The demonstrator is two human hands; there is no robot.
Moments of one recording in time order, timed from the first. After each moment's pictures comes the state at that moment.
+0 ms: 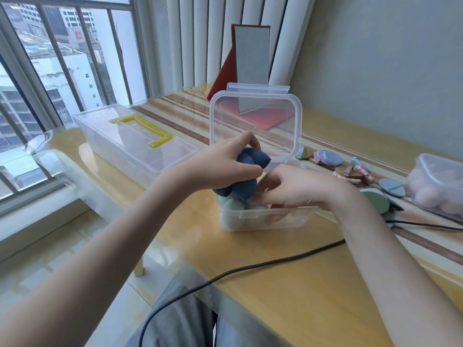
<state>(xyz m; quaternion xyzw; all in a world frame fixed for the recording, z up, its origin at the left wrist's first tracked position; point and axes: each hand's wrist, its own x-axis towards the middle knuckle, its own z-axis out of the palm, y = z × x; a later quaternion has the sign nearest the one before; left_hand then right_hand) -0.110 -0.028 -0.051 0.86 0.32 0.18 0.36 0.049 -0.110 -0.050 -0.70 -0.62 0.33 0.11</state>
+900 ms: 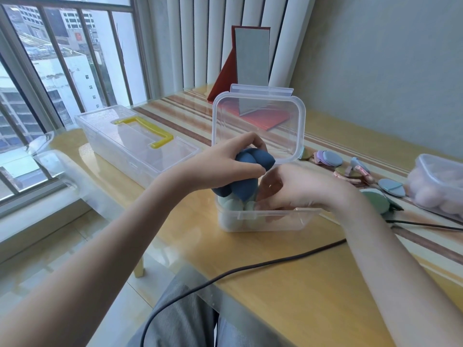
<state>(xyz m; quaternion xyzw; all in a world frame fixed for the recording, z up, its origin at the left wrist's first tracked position) -0.115 -0.029 -0.050 0.84 0.26 0.19 0.45 0.042 -0.115 -0.040 -0.71 -0.63 0.30 0.10</state>
